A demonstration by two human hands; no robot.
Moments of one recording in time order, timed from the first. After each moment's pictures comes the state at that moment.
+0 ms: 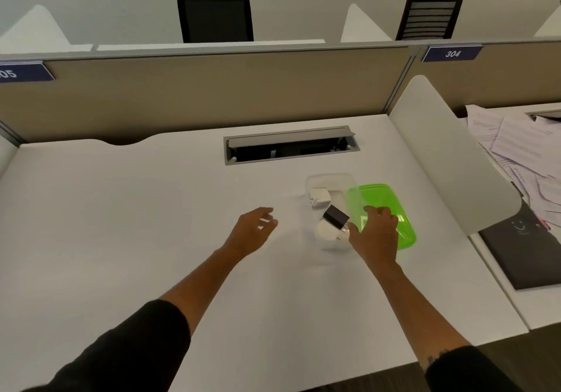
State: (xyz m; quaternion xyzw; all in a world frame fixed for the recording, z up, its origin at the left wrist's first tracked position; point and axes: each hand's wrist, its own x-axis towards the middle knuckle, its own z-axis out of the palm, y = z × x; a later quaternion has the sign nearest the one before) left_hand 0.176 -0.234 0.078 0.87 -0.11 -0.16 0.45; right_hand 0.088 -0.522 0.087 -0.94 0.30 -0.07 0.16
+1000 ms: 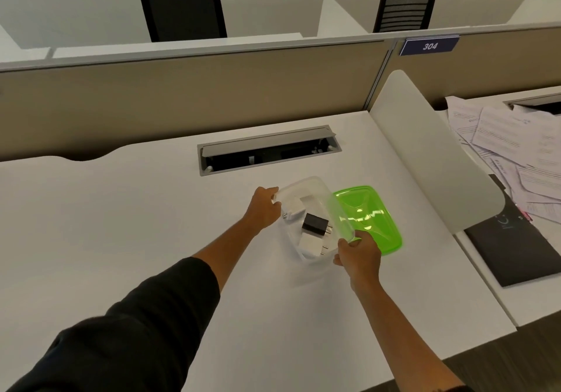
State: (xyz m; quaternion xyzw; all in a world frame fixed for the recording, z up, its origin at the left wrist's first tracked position) left_hand 0.259 -0.341 0.080 0.88 -0.09 -0.22 0.41; right_hand 0.084 -0.517 0.068 -0.72 0.47 -0.08 0.50
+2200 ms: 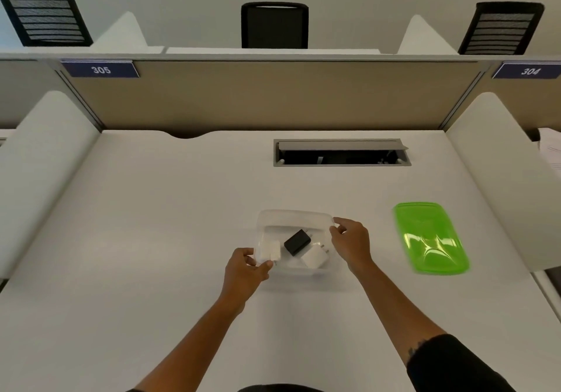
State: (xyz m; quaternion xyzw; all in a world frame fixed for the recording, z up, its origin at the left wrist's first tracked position) left_hand 0.085 -0.131 0.059 0.78 0.22 -0.16 0.57; right_hand 0.142 -0.397 0.068 -0.88 0.22 0.01 0.43
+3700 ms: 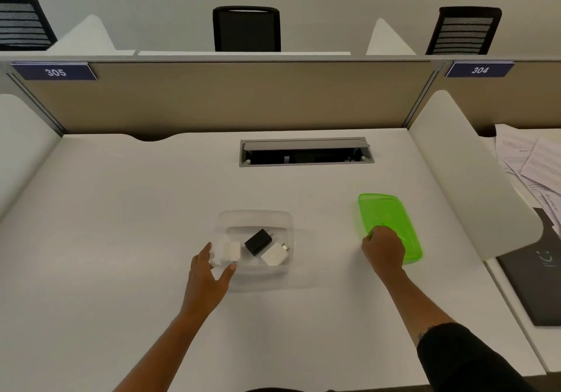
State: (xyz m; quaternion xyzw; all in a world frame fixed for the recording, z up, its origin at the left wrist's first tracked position) left_hand 0.062 -0.154 0.054 0.88 0.16 -0.09 0.44; right_hand 0.103 -0.559 0.062 -0.95 0.28 0.02 0.14
